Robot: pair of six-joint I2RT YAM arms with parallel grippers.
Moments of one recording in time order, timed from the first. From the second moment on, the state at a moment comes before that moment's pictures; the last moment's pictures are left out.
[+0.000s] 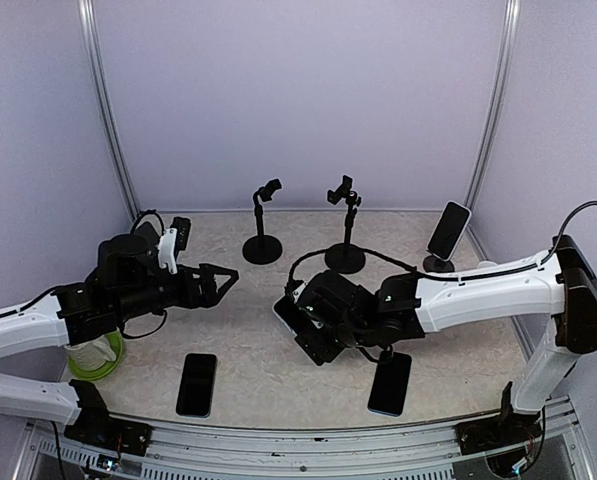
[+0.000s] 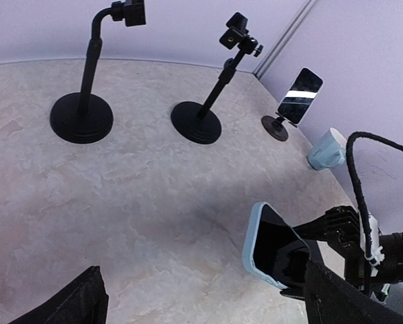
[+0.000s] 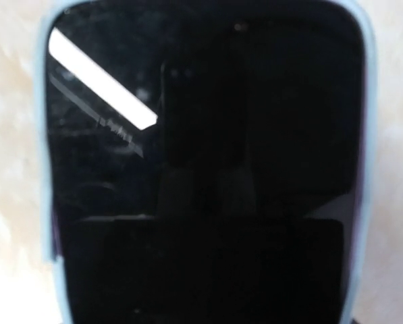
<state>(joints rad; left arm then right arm) -0.79 0.97 0.61 0.02 -0.06 -0.51 1.21 1.71 1.19 -0.47 0.38 0.27</state>
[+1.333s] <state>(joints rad) -0.77 1.11 0.67 0.14 0.36 -0.64 1.29 1.64 1.16 -0.08 0.53 -0.06</state>
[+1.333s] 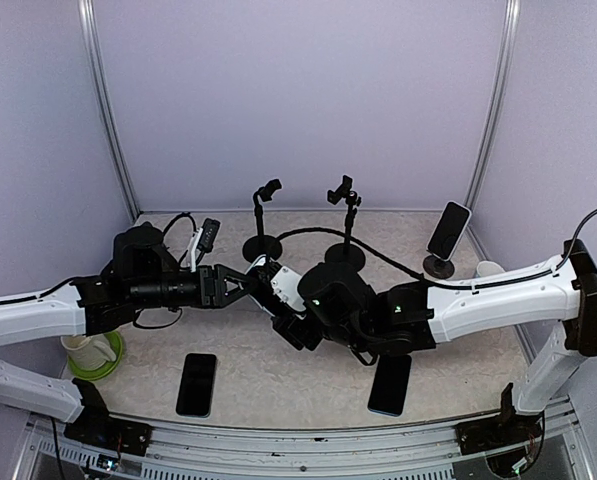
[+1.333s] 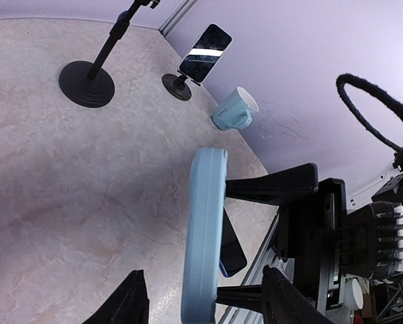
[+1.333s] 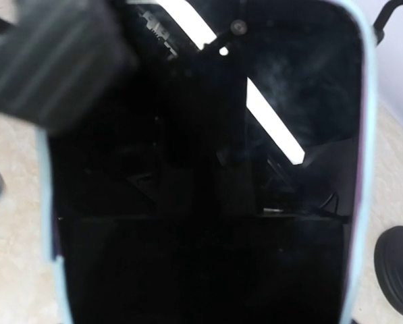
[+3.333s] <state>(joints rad) -0.48 0.99 0.79 -0.30 0.14 -0.25 1.23 1.49 0.98 0.06 0.62 -0.12</state>
